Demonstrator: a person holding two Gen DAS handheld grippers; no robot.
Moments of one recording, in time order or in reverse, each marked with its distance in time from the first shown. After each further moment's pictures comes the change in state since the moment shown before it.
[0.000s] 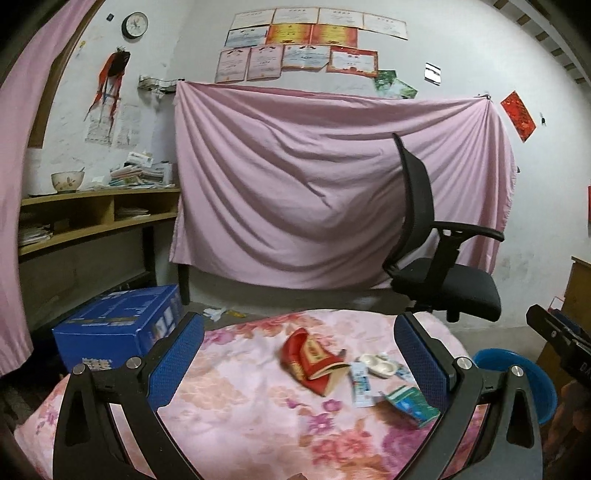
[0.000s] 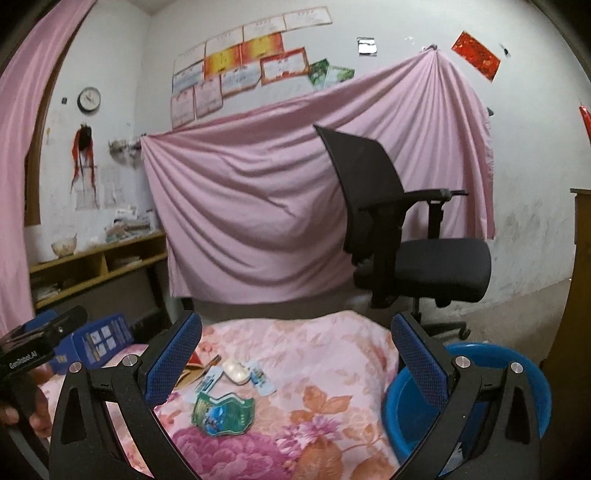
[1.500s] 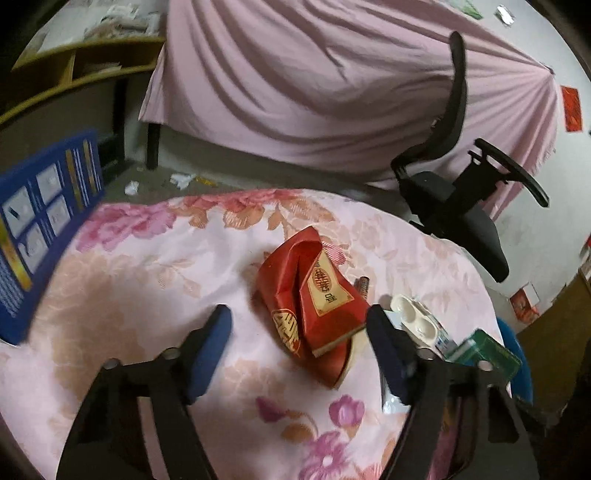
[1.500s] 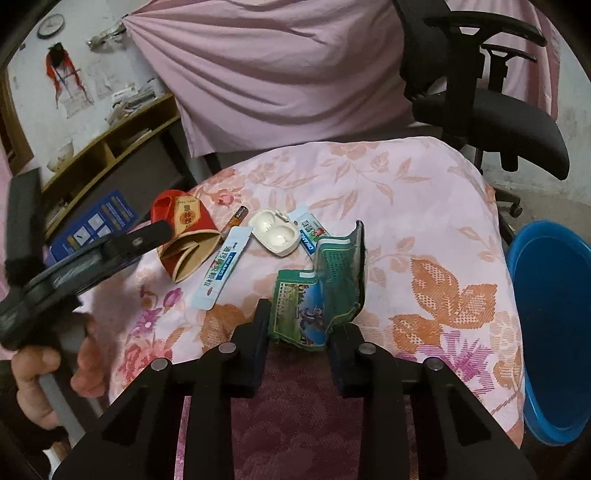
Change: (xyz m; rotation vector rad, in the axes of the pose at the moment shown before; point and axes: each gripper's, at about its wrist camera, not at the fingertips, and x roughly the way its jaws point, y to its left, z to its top) left arm 0.163 0.027 -0.043 -0.224 0.538 -0.107; right arm 0.121 0.027 -0.070 0.057 0.639 0.136
